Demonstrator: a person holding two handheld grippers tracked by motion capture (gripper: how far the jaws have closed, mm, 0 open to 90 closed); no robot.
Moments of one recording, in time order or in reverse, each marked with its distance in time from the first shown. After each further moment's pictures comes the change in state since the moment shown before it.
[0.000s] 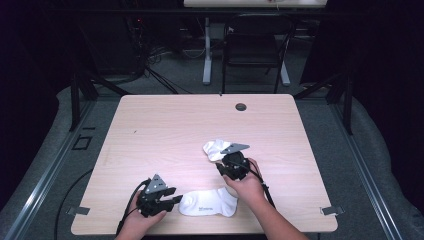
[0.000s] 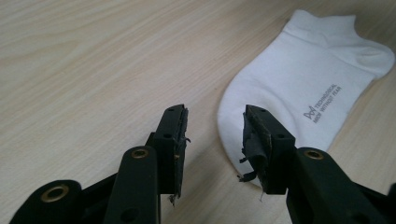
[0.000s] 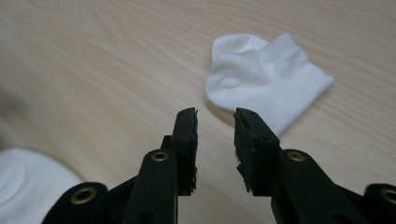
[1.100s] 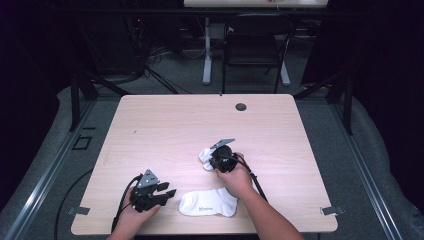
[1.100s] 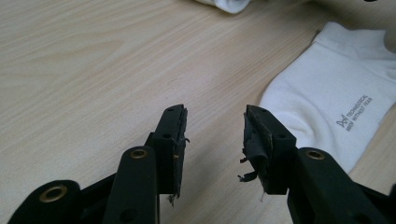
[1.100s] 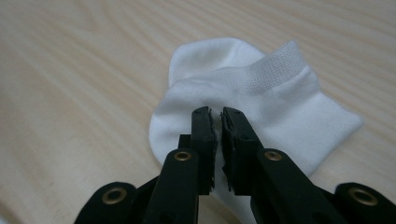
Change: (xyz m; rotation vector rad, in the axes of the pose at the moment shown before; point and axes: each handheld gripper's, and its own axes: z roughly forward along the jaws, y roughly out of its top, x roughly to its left) left arm 0.020 -0.001 -0.006 -0.017 0.033 -0.045; right arm -0.002 0.006 0.054 0.089 0.070 -0.027
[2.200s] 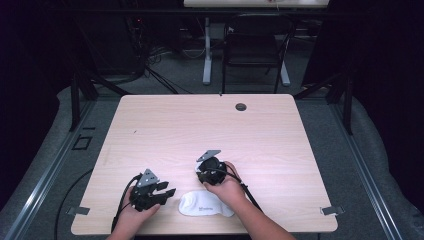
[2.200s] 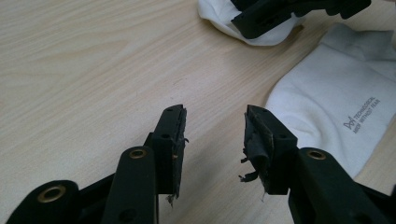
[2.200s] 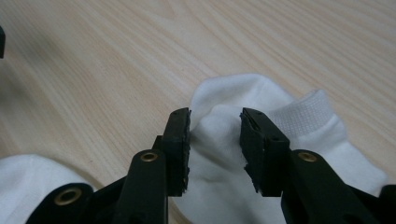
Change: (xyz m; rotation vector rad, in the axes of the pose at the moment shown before) left arm 0.002 0.000 0.001 -0.004 0.011 -0.003; right arm 0.049 -0.003 -0.005 0.018 -0.007 -0.127
